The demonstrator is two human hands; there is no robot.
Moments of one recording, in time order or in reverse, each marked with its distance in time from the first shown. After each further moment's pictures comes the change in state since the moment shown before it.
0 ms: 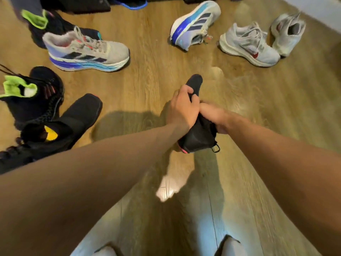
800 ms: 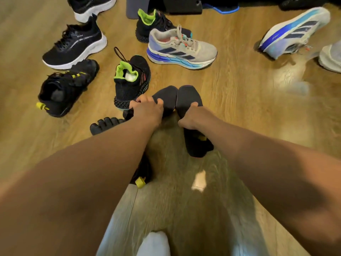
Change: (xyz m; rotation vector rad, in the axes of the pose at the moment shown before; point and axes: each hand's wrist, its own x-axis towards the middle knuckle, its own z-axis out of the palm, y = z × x) left_hand -0.008 -0.175 -0.220 1.237 -0.260 -0.332; right_hand 0.050 -0.075 0.238 -1.066 0.070 0.009
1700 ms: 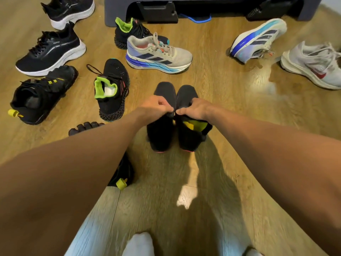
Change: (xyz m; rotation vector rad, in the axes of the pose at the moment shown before) left_hand -0.009 0.038 -0.027 -1.136 0.025 0.201; right_hand -0.023 0.068 -0.046 0.287 0.029 -0.119
